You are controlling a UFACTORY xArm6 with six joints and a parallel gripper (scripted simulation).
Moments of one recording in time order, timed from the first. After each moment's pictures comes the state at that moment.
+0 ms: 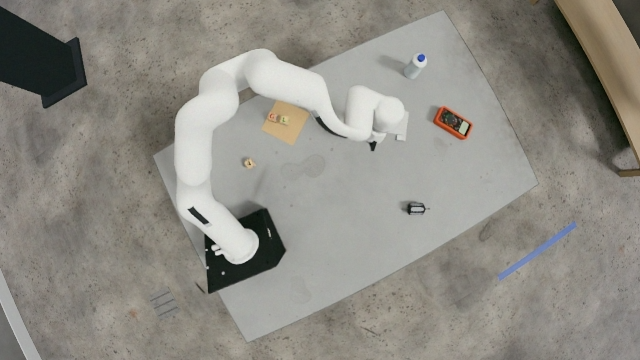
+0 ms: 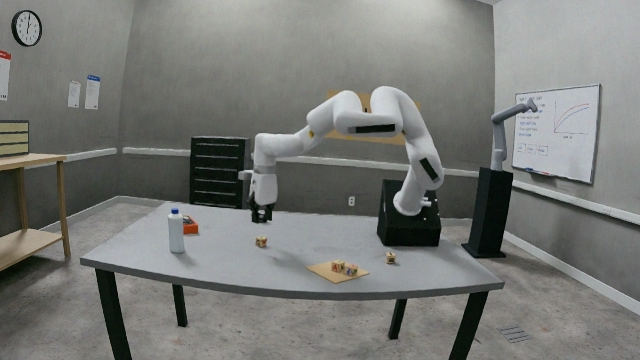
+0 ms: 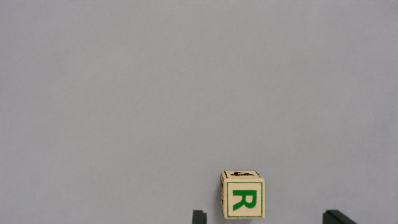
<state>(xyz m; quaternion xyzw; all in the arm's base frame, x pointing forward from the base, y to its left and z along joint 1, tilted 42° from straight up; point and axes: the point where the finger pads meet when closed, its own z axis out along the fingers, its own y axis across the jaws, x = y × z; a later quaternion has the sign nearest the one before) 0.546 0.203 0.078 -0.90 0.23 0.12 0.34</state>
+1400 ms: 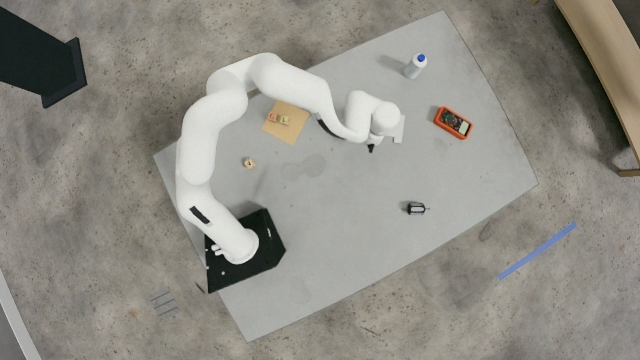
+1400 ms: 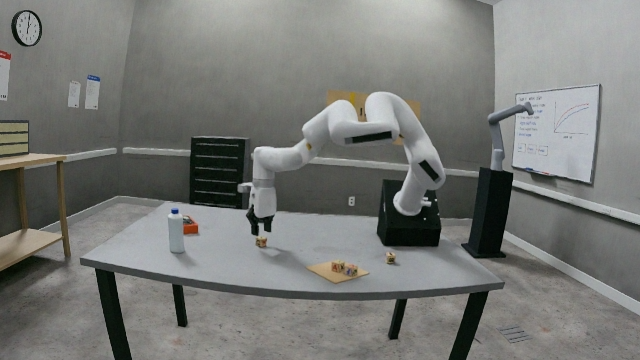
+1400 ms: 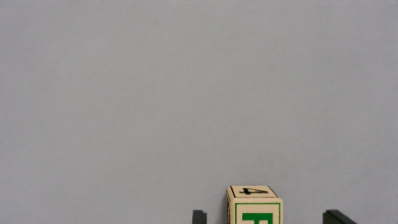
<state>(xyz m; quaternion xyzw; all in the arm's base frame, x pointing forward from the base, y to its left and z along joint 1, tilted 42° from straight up) 0.544 0.233 0.045 -0.90 0.23 0.12 0.34</state>
